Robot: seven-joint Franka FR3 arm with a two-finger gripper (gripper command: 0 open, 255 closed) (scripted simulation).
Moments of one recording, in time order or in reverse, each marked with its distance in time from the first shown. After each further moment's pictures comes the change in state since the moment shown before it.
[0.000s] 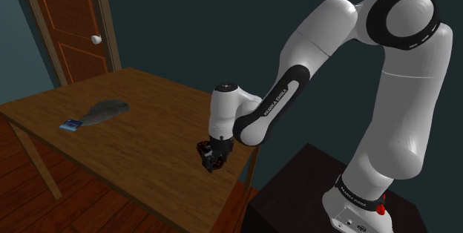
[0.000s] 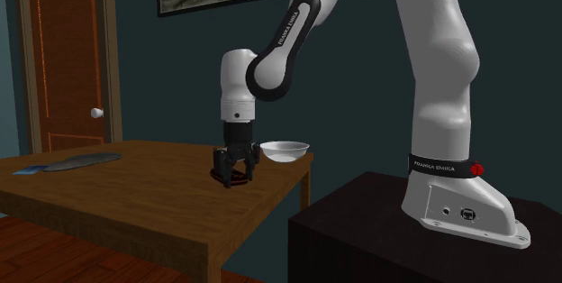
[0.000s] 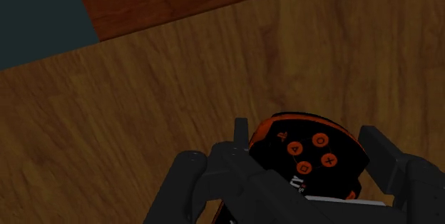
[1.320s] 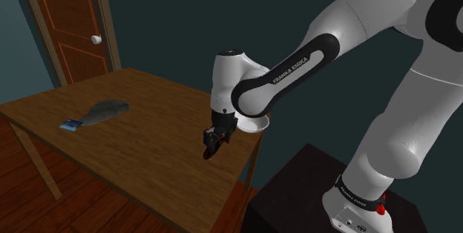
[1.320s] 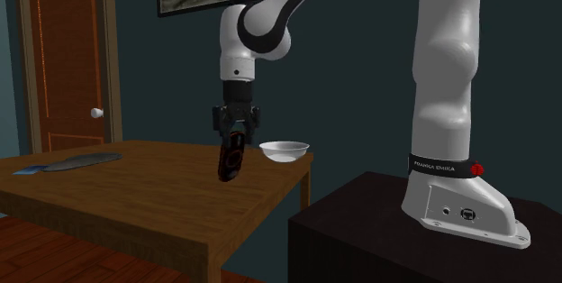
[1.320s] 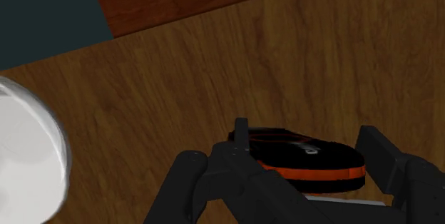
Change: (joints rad) arm -0.039 -0.261 0.064 0.027 0.216 -0.260 -0.154
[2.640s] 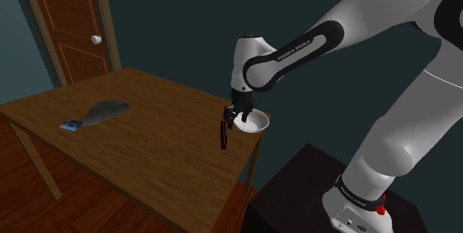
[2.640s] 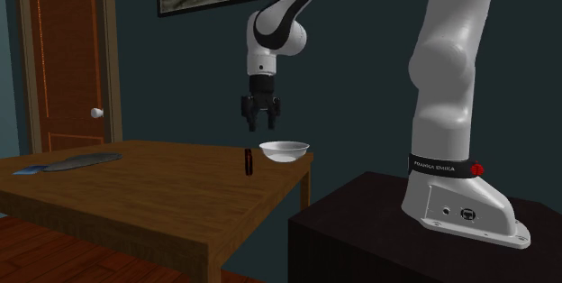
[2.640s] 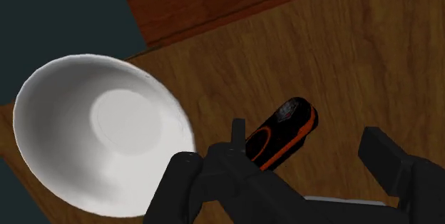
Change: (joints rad) arm -0.110 -0.116 -0.140 -0.040 0.054 -0.088 -0.210
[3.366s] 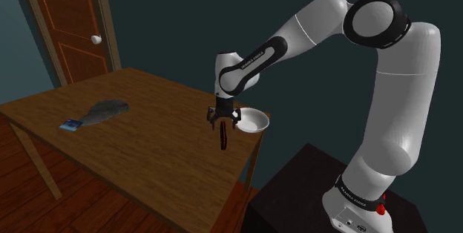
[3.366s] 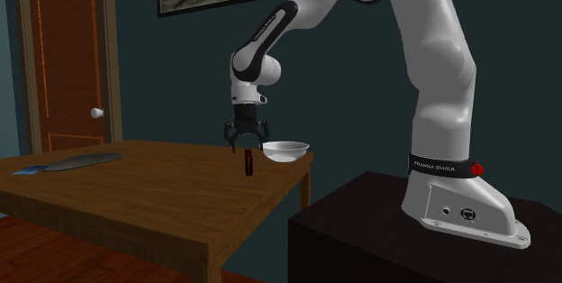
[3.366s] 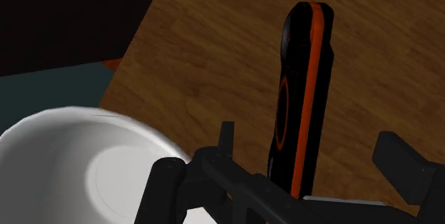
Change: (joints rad) arm -0.025 0.440 -0.067 0.326 -0.082 -0.008 0.625
